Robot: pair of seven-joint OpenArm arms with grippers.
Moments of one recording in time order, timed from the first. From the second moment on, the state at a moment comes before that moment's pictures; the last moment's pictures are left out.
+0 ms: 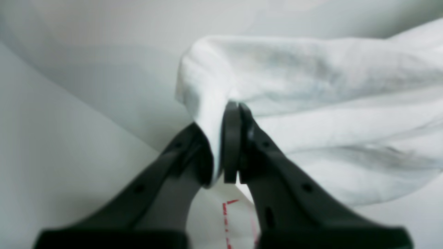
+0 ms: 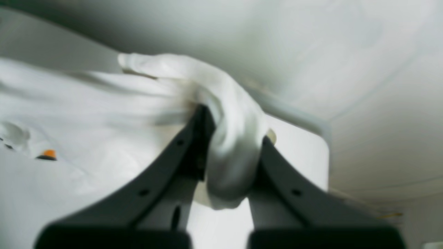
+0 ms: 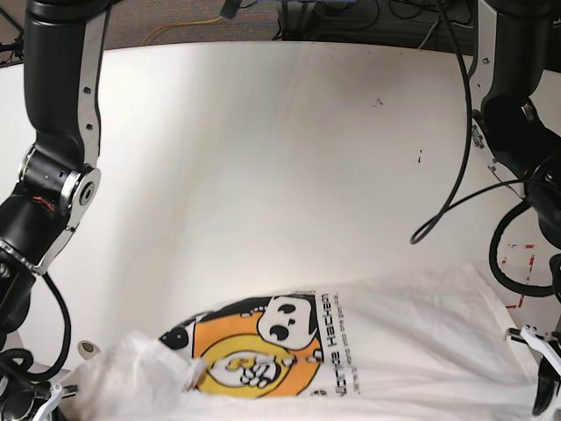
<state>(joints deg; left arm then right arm) -42.6 -18.9 -20.9 108.9 -14.1 -43.2 64.2 61.5 21.8 15.8 77.0 21.8 41.1 -76.6</state>
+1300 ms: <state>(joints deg) -8.8 -22.7 -25.6 113.9 -28.5 -43.4 63.1 15.6 22.9 41.4 91.8 38.7 41.2 -82.5</state>
